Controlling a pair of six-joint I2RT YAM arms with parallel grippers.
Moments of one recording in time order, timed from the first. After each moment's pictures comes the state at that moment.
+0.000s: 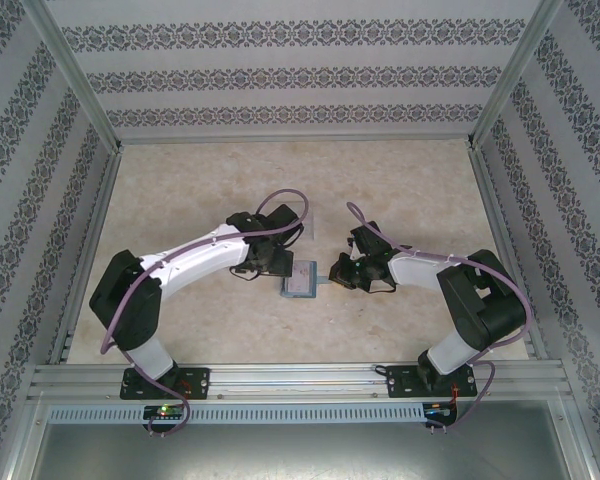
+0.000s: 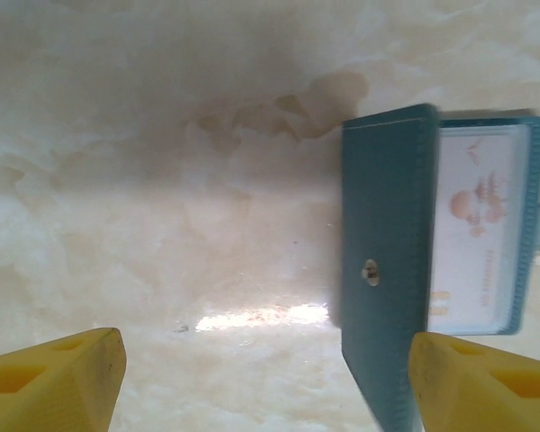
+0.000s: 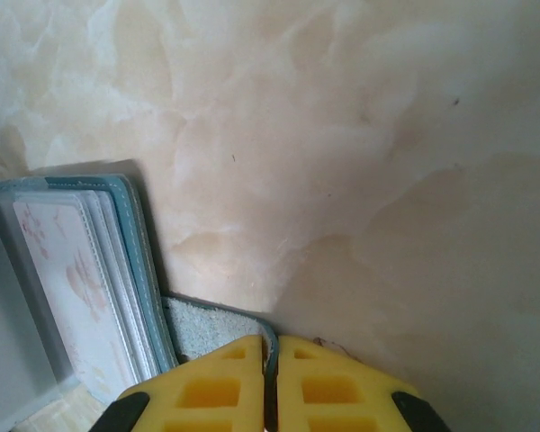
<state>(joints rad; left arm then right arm) -0.74 1.67 1.27 -0.94 -0.14 -0.70 0.47 1.59 0.67 -0.16 -0.42 0.83</state>
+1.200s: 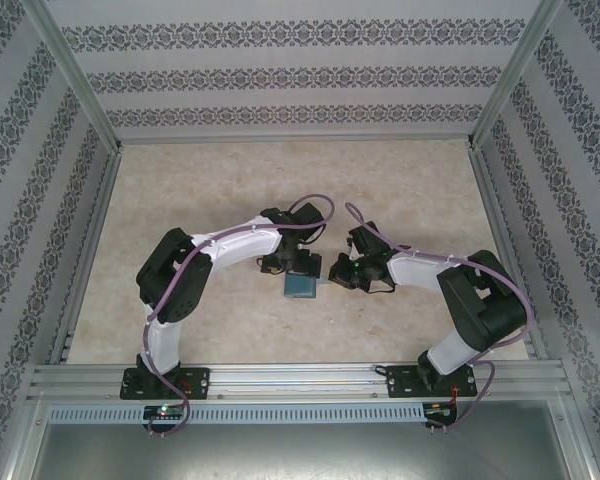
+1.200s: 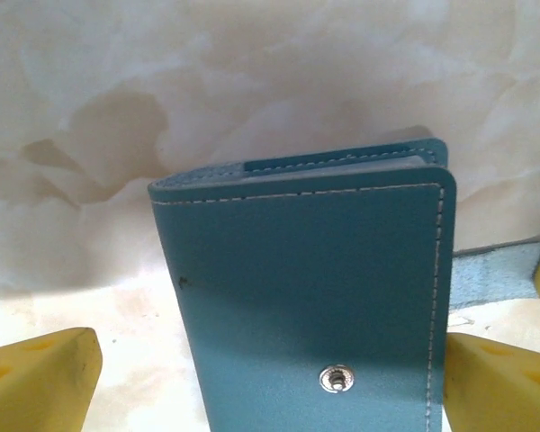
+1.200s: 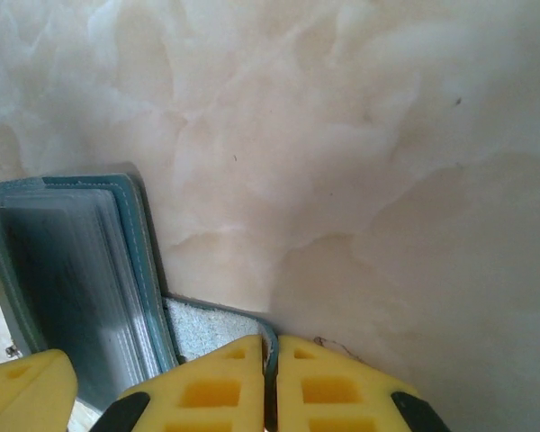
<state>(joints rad) -0.76 1.97 1.45 -0.89 0.02 -0.65 0.48 1.59 0.68 -0.17 -0.40 0.83</state>
